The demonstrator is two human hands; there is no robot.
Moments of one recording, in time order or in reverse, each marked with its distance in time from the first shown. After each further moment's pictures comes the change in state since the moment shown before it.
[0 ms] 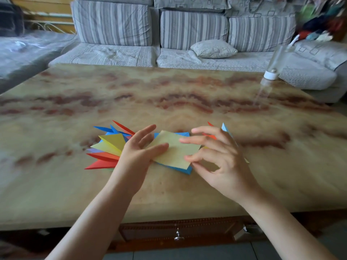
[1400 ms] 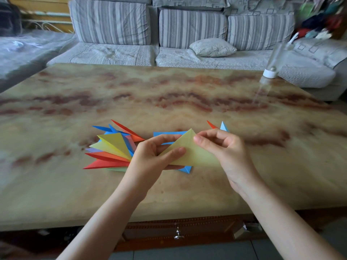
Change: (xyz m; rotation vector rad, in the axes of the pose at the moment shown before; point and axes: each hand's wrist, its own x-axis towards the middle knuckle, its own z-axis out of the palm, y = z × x) left_hand -0.018 0.001 0.016 0.201 -0.245 0.090; right_hand 0.008 -0.003 0.000 0.841 0.175 0.958
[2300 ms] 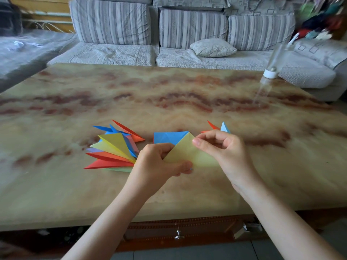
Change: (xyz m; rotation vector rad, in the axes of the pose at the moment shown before) left_hand -0.003 -0.001 0.002 0.434 0.023 -0.009; right_hand 0.000 -0.002 0.000 -0.130 -0.019 -0.037
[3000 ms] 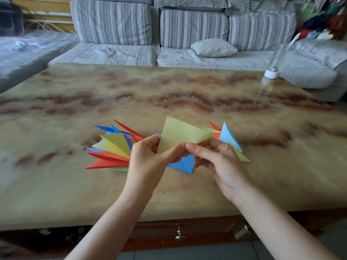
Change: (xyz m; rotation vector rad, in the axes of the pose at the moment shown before) left_hand -0.004 0.010 0.000 -0.367 0.219 0.024; right_hand -0.007 0.002 0.015 0.290 -0.068 0.243
